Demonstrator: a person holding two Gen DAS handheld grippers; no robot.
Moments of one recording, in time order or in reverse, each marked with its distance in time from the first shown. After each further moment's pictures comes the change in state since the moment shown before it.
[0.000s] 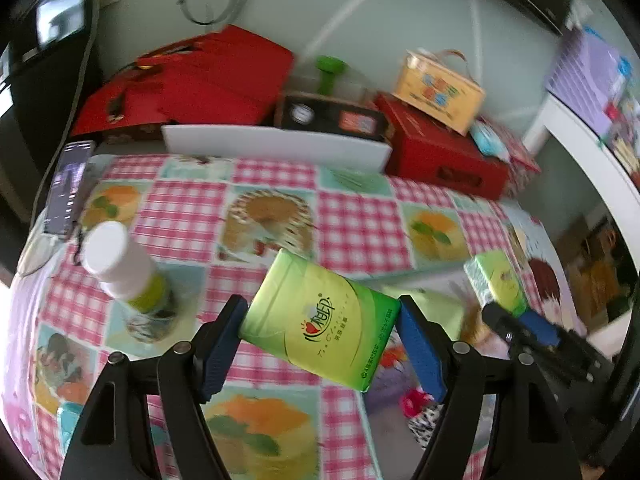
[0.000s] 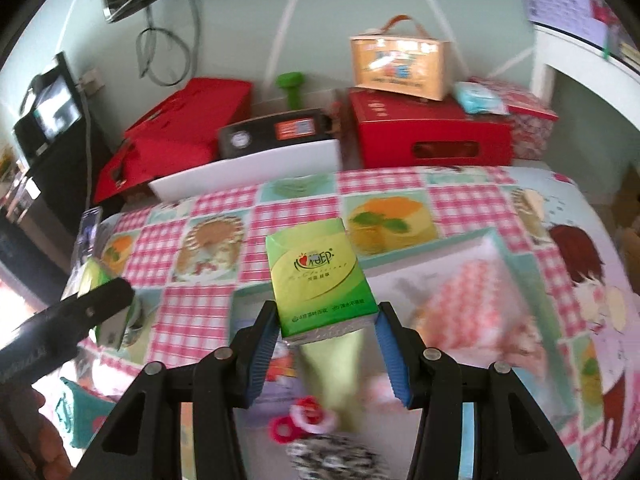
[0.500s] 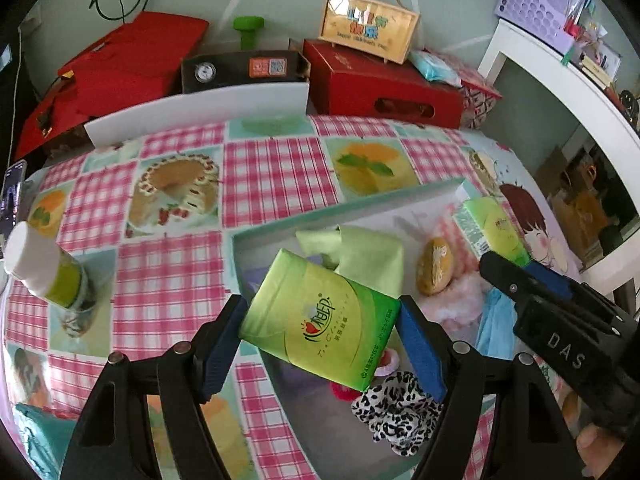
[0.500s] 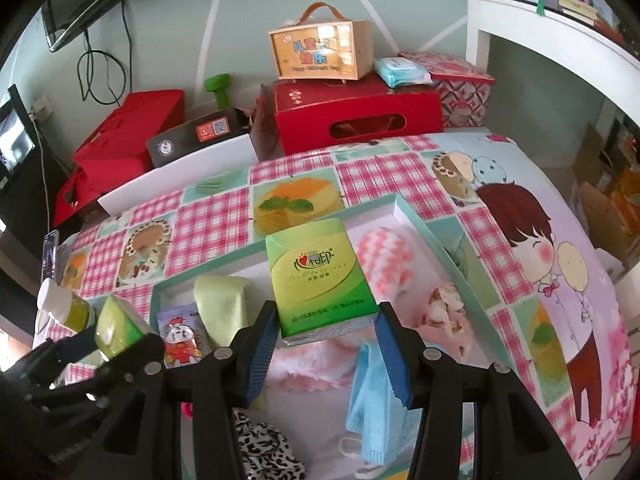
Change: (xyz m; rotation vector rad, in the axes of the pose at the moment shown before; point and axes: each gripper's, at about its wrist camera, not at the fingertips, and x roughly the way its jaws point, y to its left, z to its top) left arm 0.044 -0.070 -0.028 0.158 0.120 -0.063; right arm -0.002 -0.061 -0.013 0.099 0.045 -0.080
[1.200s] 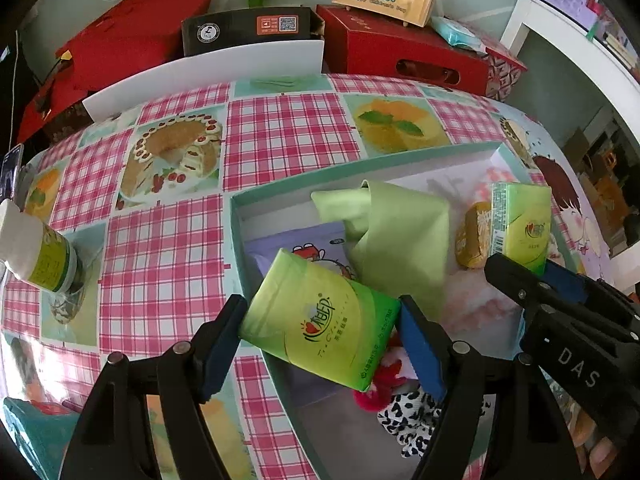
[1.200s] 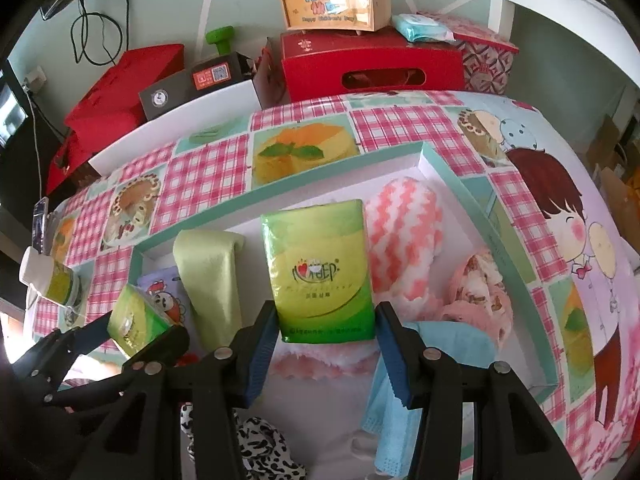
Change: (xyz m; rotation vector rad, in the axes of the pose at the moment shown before) left arm 0.037 0.004 -0.011 0.000 0.088 0.068; right arm 0.040 0.006 -0.013 -0.027 0.126 0.006
